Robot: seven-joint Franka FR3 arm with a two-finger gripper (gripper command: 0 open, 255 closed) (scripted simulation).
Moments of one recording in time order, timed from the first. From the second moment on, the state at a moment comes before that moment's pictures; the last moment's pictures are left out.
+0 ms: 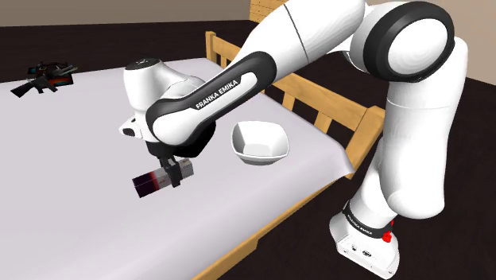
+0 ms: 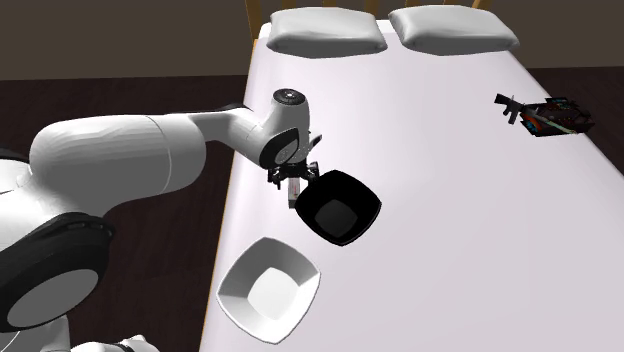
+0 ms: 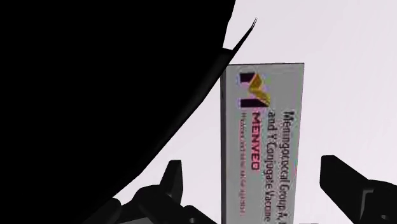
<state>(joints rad) 0.34 0.35 0.31 -1.87 -0.10 2.19 -0.72</state>
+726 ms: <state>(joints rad) 0.34 0.35 0.31 -1.87 -0.10 2.19 -0.72</state>
